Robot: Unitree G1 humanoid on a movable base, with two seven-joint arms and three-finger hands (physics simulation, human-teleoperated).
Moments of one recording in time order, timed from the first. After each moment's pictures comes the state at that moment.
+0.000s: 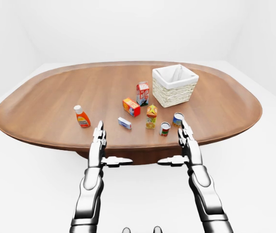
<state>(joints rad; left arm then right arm) -0.01 0.01 0.02 0.01 -0.01 0.01 -0.01 0.00 -0.01 -0.01 0.00 0.00 0.00 0.02</state>
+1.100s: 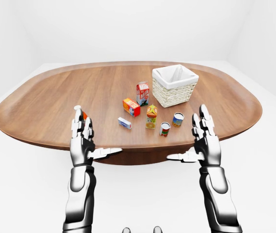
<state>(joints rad) 0.00 0.01 0.09 -0.16 -0.20 -0.09 0.04 0.08 -0.01 -0.05 -0.28 0.02 -0.09 0.02</state>
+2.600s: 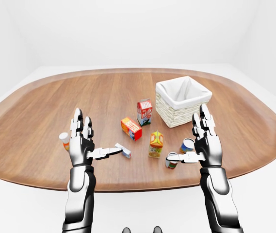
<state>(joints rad) 0.01 0.01 0.09 -0.18 -0.21 -0.09 0.04 0.09 -0.01 -0.05 -0.31 0.02 -0.09 0.03</state>
